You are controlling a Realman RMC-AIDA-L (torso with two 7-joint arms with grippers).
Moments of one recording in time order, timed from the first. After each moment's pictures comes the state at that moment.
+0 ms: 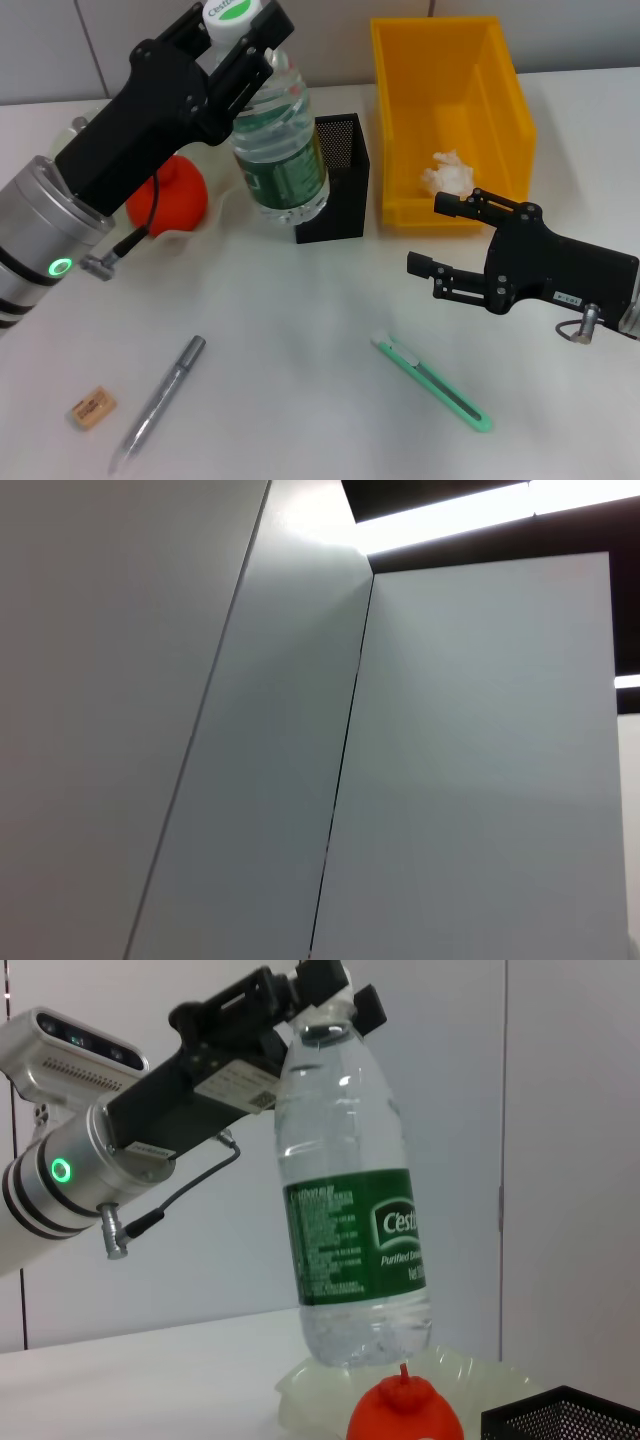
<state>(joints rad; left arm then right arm) -0.45 -2.06 1.75 0.55 0.34 1.45 -0.89 0.24 2.08 -1.11 -0.67 -1.38 -1.44 0.95</state>
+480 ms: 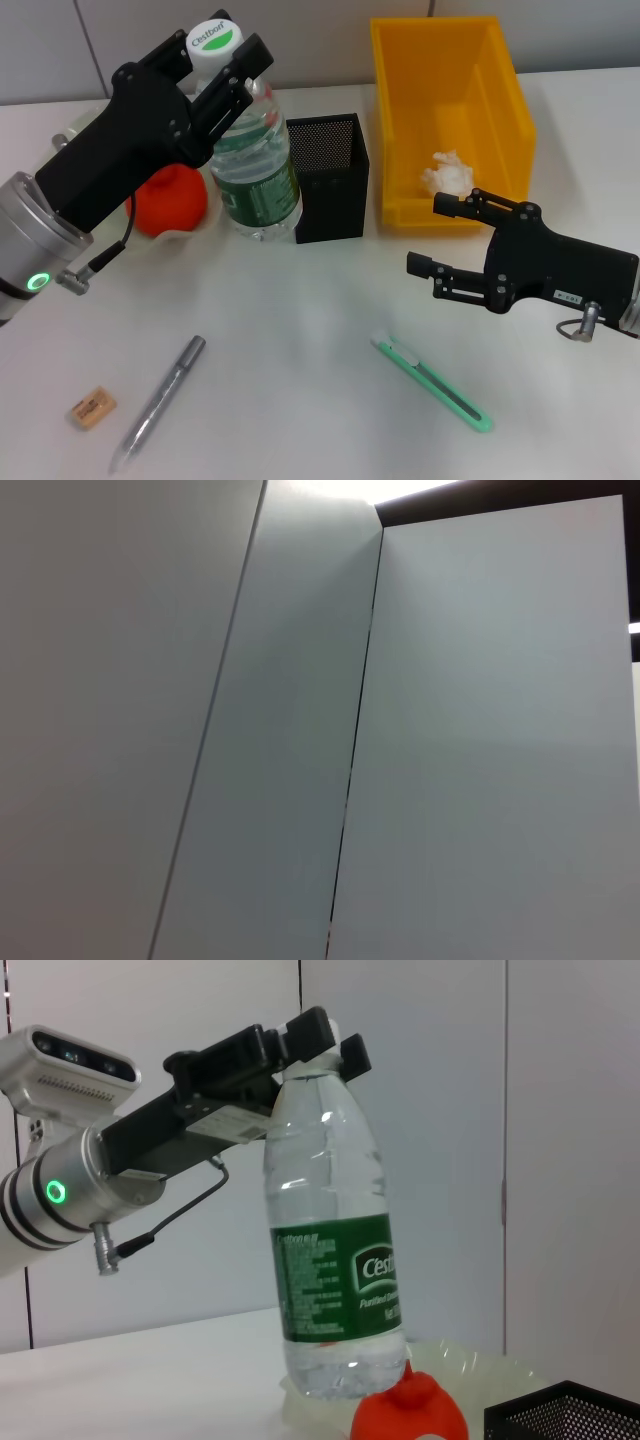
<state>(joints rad) -0.42 -2.06 1.62 0.55 0.52 1.45 -0.91 0.24 2.08 -1.11 -0.69 -1.39 -1.44 0.99</state>
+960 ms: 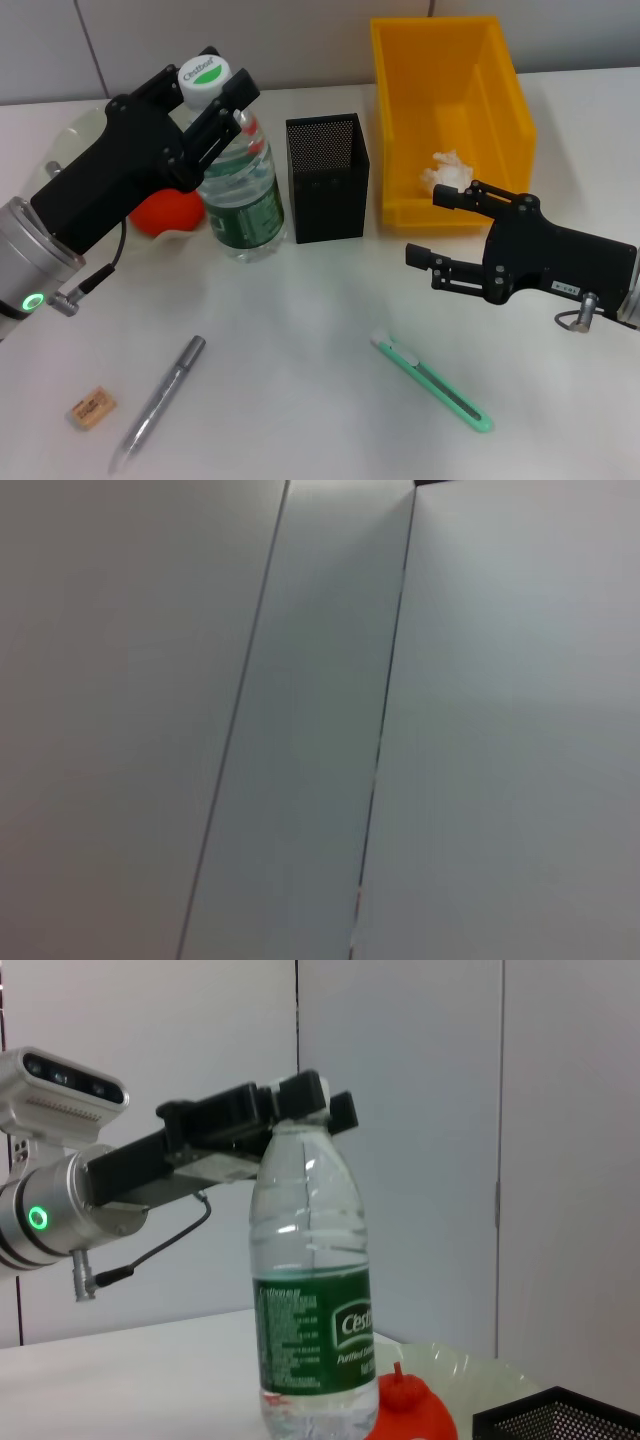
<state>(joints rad) -0.41 -2.06 1.61 0.49 0.54 1.44 -0.89 0.25 2.08 -1.11 -0.71 -1.39 -1.42 0.99</state>
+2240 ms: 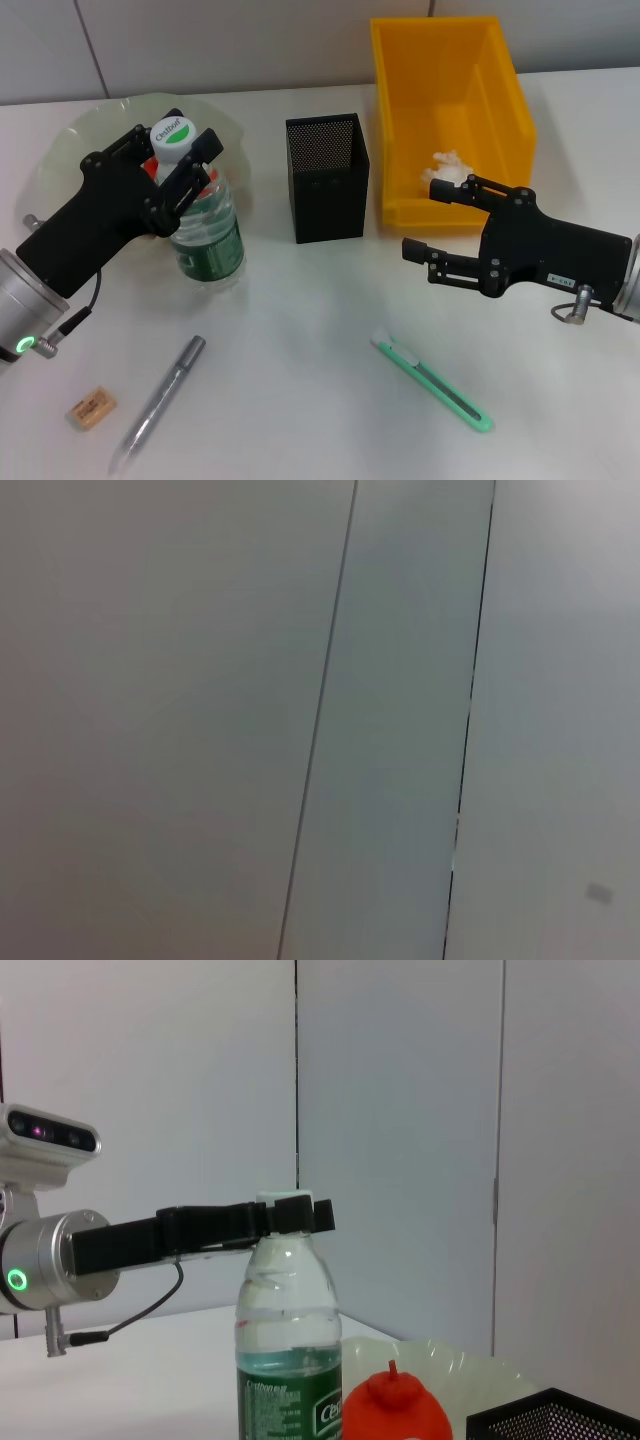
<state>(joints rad) -0.42 -2.07 1.57 0.31 0.53 1.43 -0.75 0.26 2.08 -1.11 -0.72 -1.40 -1.40 1.01</state>
